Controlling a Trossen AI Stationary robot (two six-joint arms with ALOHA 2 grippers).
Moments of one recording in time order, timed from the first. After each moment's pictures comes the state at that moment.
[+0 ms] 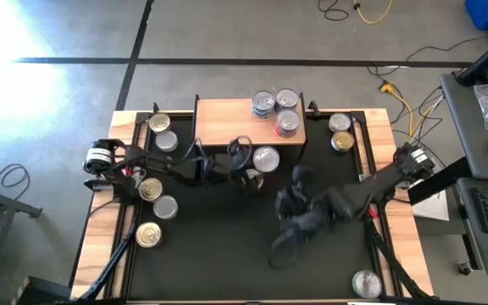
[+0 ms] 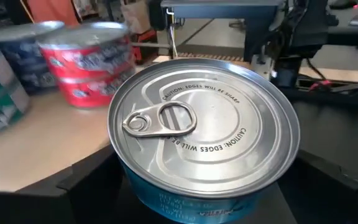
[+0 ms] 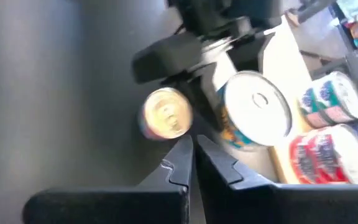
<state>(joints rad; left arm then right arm) 0.03 1.71 0.95 0.51 -0.36 -0.03 0.46 1.66 1.60 -1.10 0.77 0.37</state>
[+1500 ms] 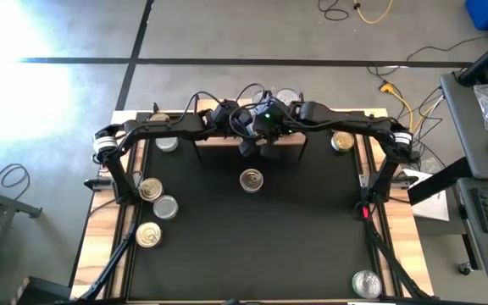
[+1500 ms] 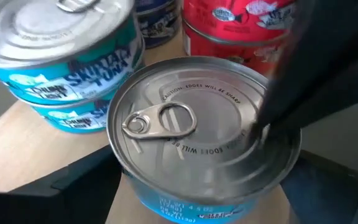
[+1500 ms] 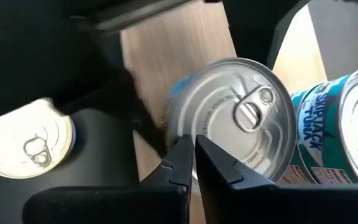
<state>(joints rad) 0.40 1.77 1.28 -0.09 -0.02 0.04 -0.35 1.77 1.60 -0.78 0.12 -0.32</state>
